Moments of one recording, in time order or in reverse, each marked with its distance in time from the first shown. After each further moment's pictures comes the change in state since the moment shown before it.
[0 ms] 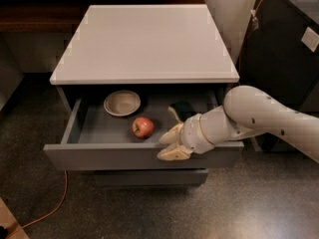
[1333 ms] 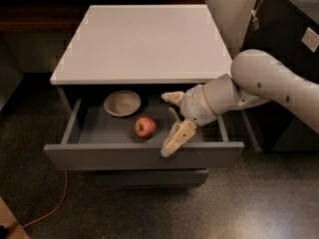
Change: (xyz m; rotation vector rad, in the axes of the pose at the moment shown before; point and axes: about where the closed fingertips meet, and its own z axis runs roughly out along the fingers) arm -0.062 -0.025 -0.040 -0.068 -0.093 -0.075
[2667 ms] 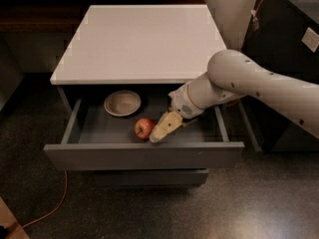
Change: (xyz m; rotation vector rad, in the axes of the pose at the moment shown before) arm 0.030 -0.061 0.025 0.175 0.166 0.263
